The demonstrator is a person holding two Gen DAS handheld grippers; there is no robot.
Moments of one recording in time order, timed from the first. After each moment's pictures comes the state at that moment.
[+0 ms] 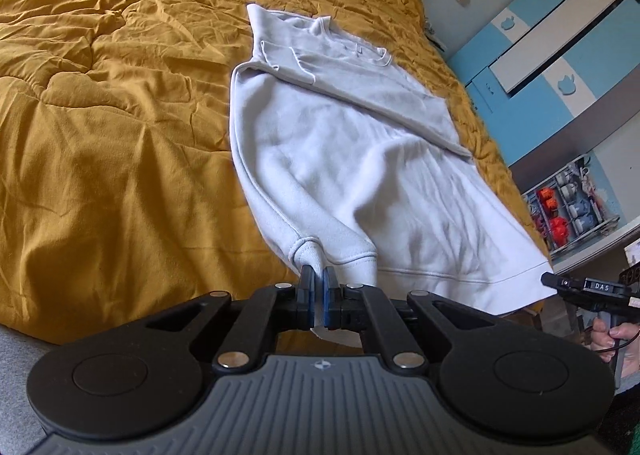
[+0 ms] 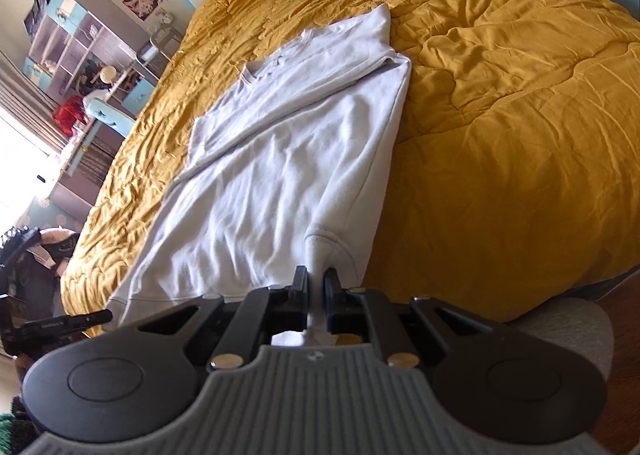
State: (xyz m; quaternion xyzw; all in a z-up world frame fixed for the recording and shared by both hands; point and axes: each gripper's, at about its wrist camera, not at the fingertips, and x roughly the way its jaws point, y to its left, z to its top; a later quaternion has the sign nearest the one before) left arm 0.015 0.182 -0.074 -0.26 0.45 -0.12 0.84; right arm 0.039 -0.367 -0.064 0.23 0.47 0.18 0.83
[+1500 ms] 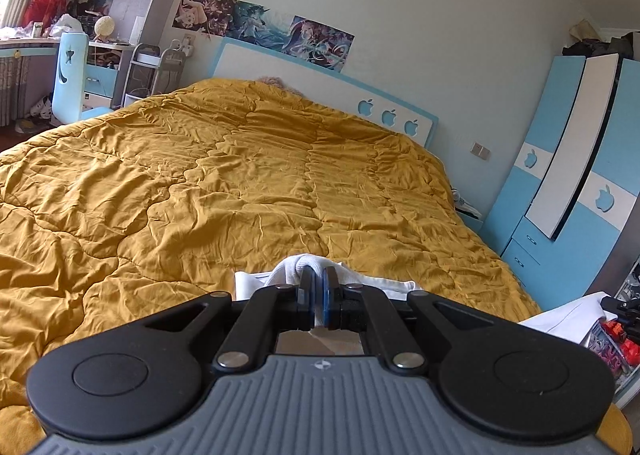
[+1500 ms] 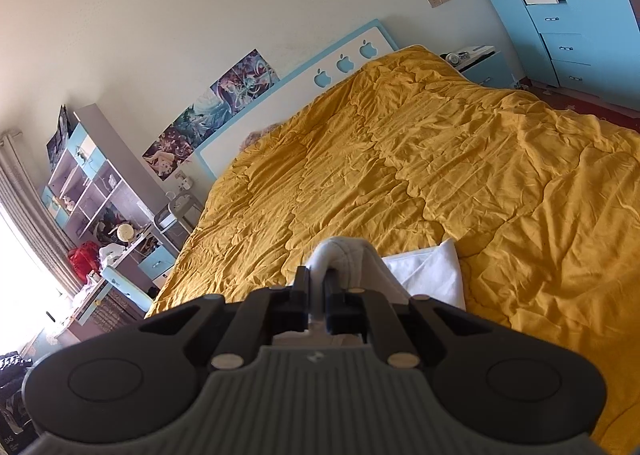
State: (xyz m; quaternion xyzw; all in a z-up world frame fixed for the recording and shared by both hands) left arm 0.198 0.155 0.003 -0.18 0.21 0.00 0.96; right arm 0.260 -0.330 0.017 0.28 0.25 0.13 0.92
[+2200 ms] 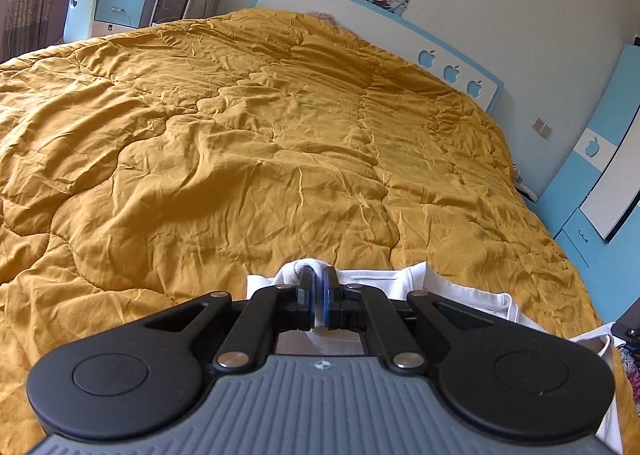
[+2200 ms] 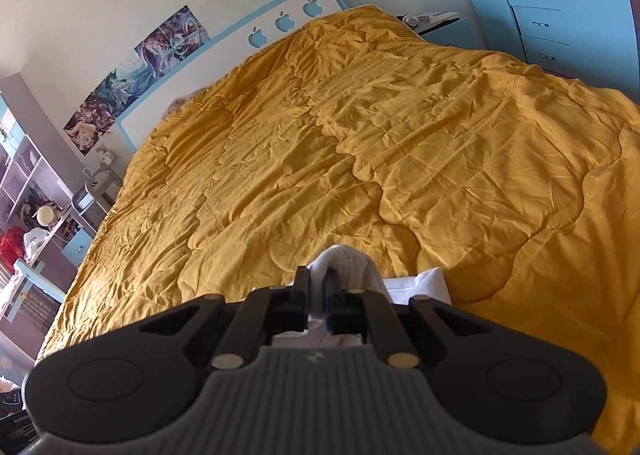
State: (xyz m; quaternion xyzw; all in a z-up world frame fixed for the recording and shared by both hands) left arm 0.373 0.182 -0.094 -0.22 0.29 0.04 0.93; right arm 0.470 -0.303 -0.092 0.25 0.32 0.05 0.91
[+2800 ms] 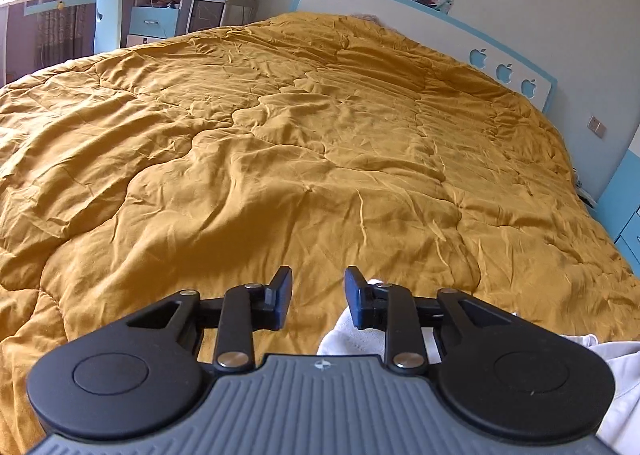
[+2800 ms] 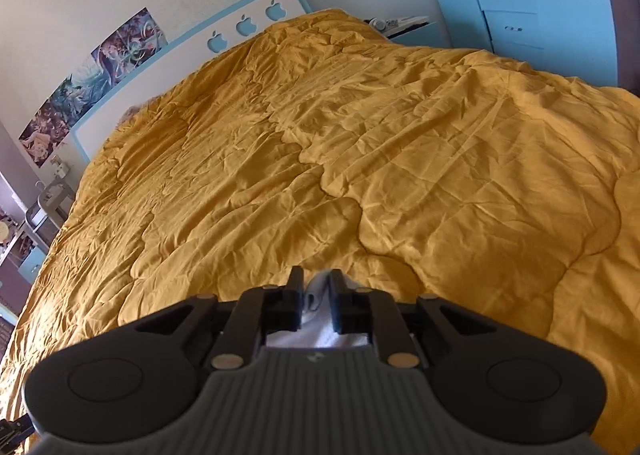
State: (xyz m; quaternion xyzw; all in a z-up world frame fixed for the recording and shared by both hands) left arm 0.438 0.205 -0.118 -0.20 0.30 0.12 0.93; right arm 0.544 -0.283 -0.132 0.23 0.30 -0.03 0.92
